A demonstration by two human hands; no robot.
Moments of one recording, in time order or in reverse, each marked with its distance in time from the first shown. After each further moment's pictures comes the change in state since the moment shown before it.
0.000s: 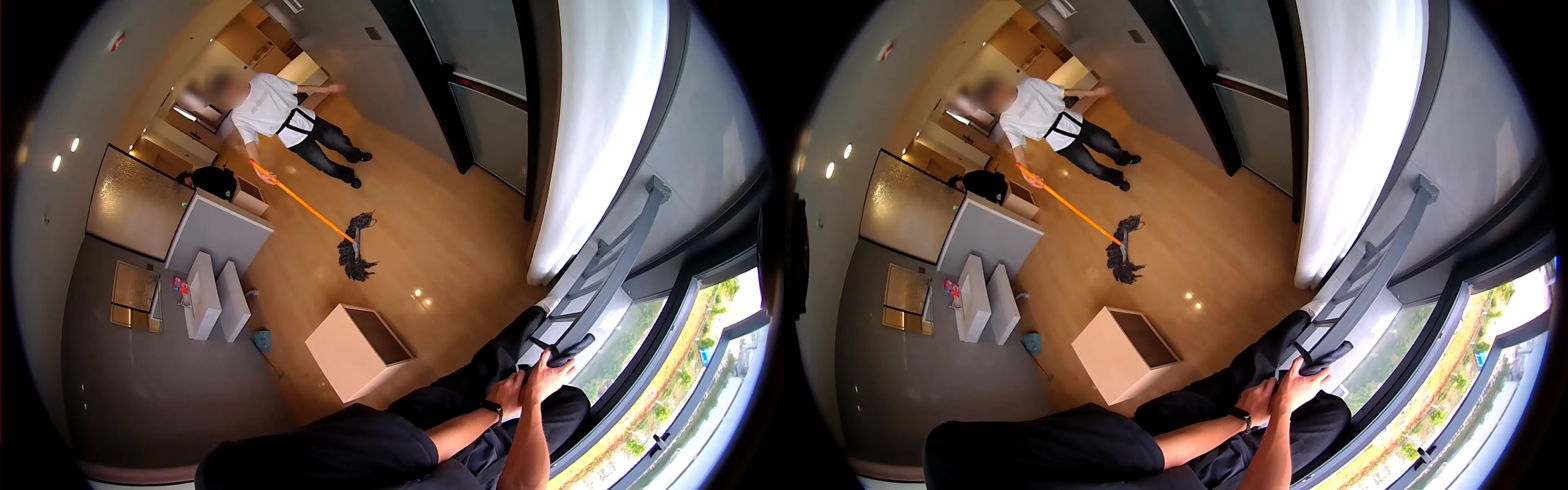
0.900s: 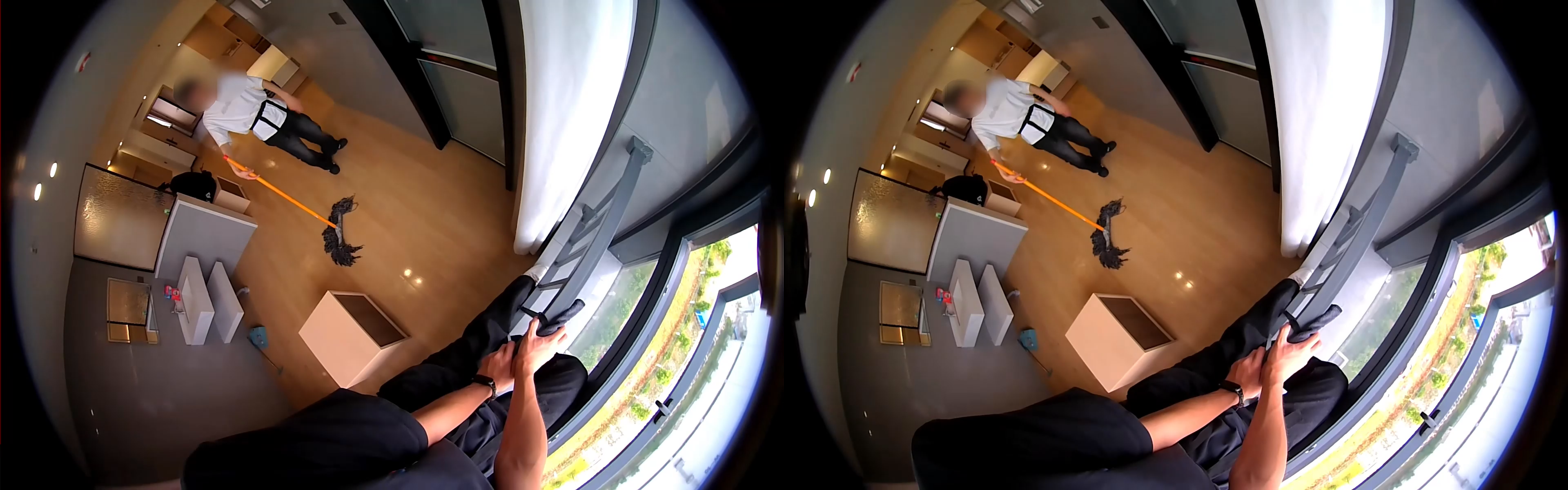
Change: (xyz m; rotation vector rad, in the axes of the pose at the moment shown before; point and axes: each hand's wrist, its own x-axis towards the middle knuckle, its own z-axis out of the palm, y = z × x) left_hand 0.002 0.006 -0.005 -0.003 -0.023 -0.059; right_hand 0.001 0.001 -0.001 -0.001 -0.010 0.009
